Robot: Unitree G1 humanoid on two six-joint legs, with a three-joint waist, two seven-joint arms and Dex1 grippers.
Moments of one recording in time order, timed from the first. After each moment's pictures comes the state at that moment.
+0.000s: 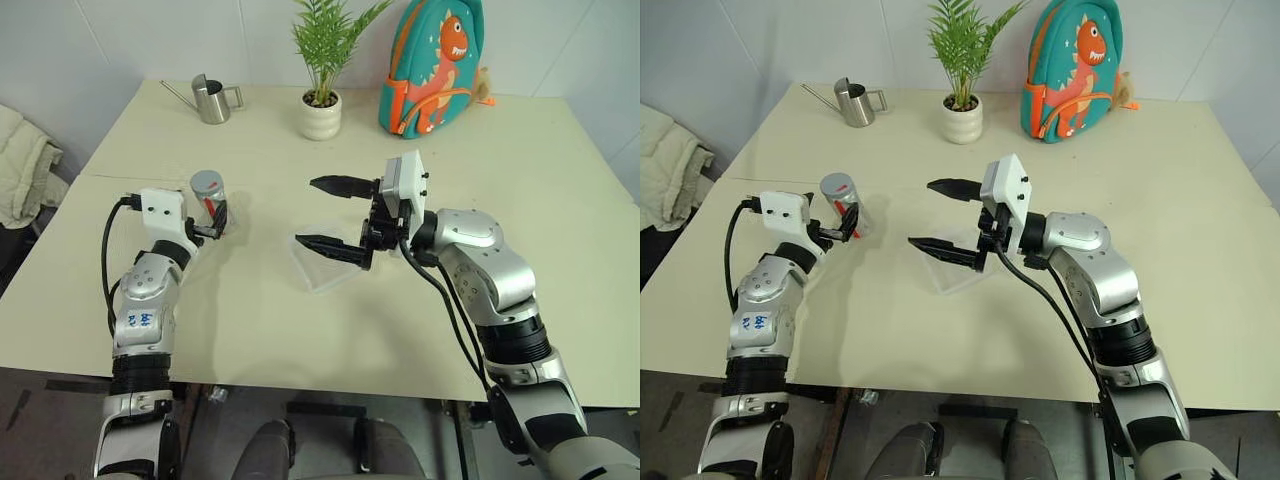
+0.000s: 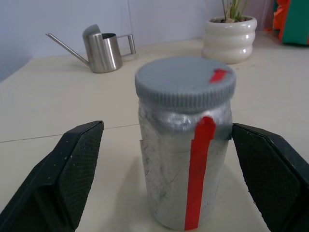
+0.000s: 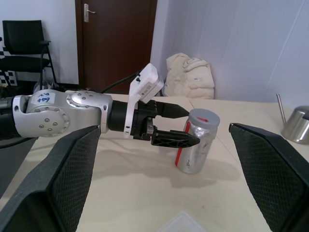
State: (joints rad) left arm -0.51 0.37 0.24 0.26 -0.13 0.11 -0.20; right arm -0.72 -0.35 0.13 -0.10 0.45 0.33 0.97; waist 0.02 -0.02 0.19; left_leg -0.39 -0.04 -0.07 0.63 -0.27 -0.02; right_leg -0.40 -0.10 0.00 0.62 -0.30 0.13
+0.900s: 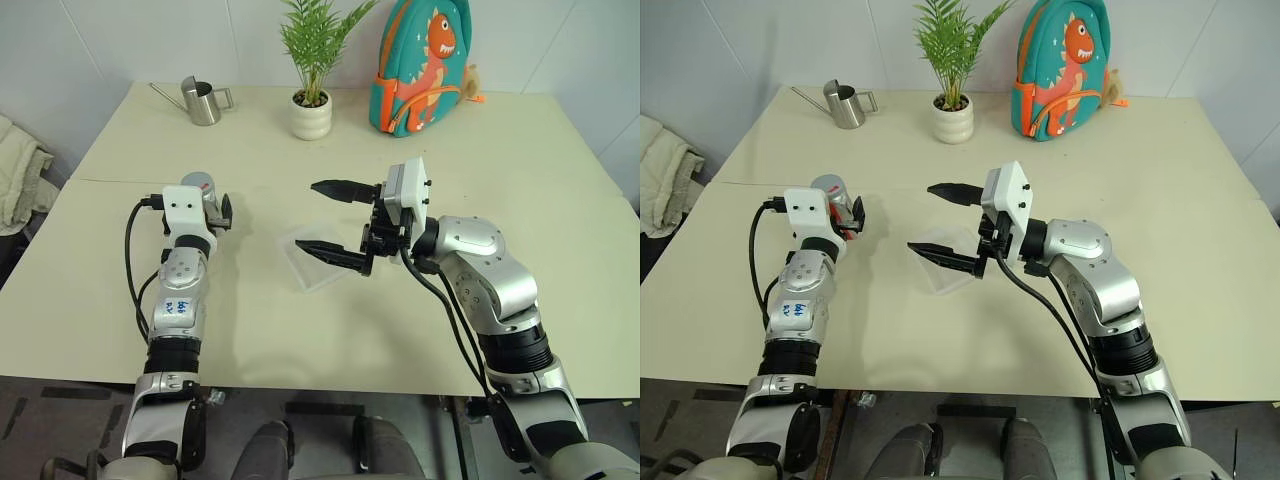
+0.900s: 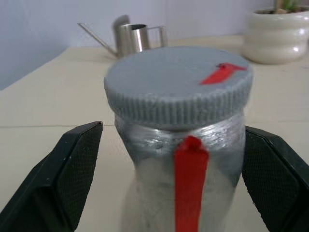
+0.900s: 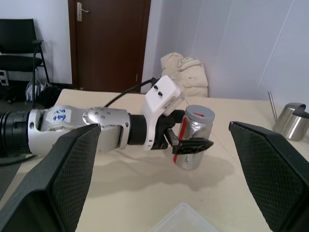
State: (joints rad) left arm -0.60 0.23 0.21 0.36 -0.02 0.09 0.14; right arm -0.68 -0.36 0.13 -0.15 0.45 0.33 0.96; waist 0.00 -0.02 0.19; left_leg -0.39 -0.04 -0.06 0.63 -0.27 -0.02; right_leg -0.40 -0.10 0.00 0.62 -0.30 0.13
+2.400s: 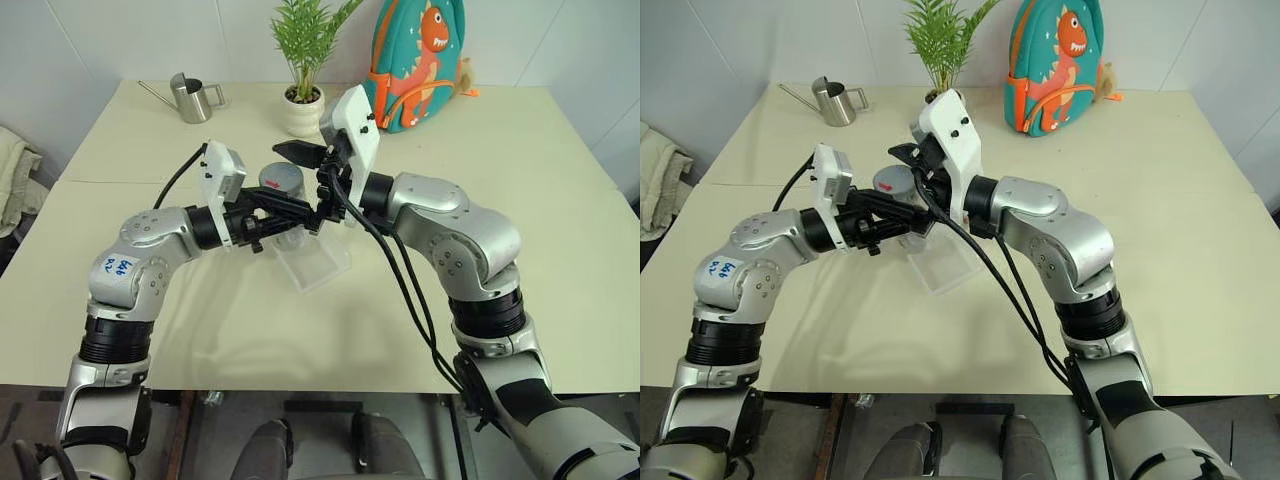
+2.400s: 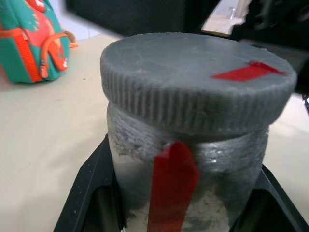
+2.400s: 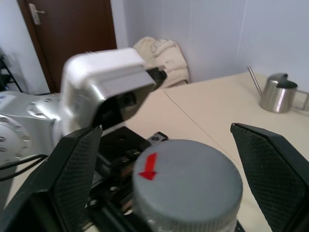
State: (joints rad) left arm -0.66 0.54 0.02 -0.08 -0.57 0.58 -0.80; right arm -0.94 -0.22 0.16 -0.17 0.51 0.79 0.58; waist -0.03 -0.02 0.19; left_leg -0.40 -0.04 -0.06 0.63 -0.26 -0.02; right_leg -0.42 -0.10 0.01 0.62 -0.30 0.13
